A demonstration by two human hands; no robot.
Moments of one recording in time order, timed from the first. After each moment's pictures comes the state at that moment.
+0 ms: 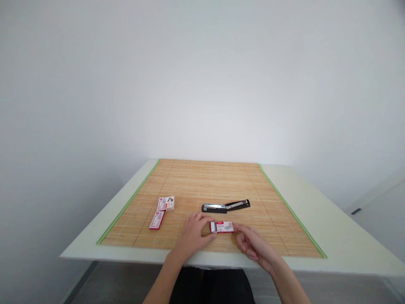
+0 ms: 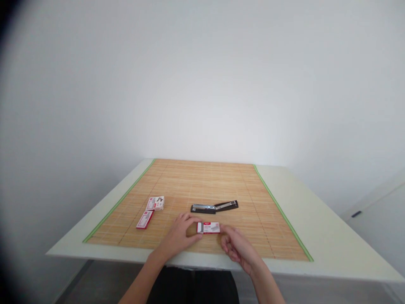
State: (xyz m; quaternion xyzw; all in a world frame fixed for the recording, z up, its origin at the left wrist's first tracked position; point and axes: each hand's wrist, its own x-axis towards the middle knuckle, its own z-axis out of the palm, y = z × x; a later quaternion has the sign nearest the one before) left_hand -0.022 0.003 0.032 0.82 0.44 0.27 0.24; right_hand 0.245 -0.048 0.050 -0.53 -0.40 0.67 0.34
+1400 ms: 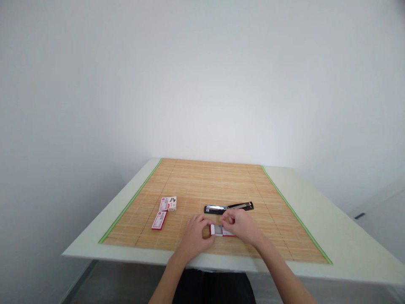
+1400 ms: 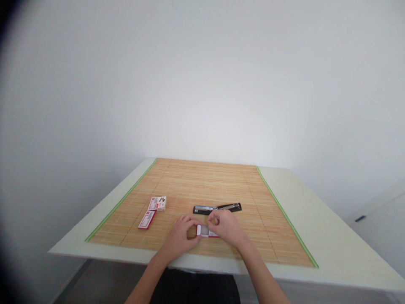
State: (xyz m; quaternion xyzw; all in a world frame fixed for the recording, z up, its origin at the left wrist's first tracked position) left_hand -0.019 0.003 0.025 0.81 0.45 0.31 0.23; right_hand 0.209 0.011 0.076 -0.57 -0.76 0.25 0.21
